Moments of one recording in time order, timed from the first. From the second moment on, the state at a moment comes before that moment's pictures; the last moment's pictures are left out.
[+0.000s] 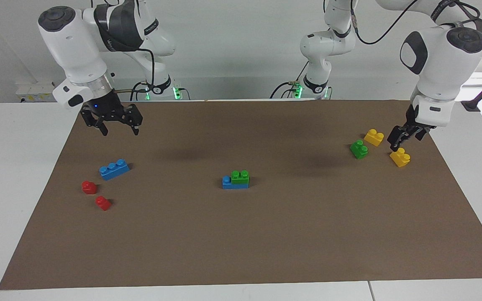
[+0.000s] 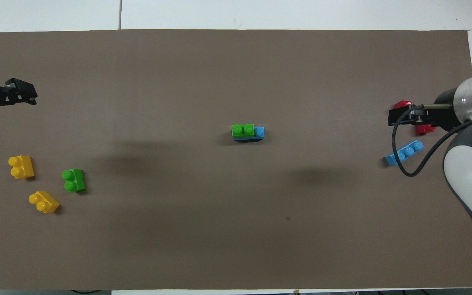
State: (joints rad) left arm 0.10 0.07 -0.11 -1.67 0.14 1.80 -0.23; right arm -0.07 -0.08 0.12 -1.81 0.02 1.78 0.06
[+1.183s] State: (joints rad) left arm 0.10 0.01 -0.12 -1.67 0.00 1.69 -0.03; right arm -0.12 -0.04 0.11 -1.63 0.01 1.58 0.03
